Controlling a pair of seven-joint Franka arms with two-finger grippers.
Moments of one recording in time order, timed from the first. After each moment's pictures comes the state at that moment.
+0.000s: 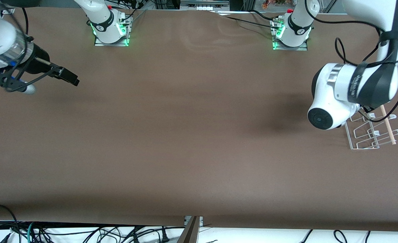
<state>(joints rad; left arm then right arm) -0.07 0.43 -0.18 -1.62 0.90 1.12 0.71 -0.09 -0.02 0.27 -1.69 -0.05 1.59 0.49</state>
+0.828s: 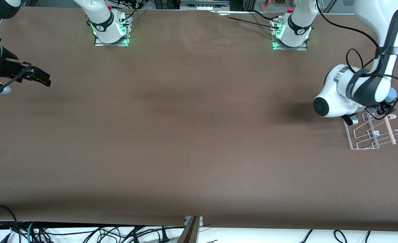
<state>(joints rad) 0.12 0.30 -0.19 -2.10 1.21 1.49 0.49 -0.03 -0.01 0.05 -1.69 -0.04 1.60 0.14</state>
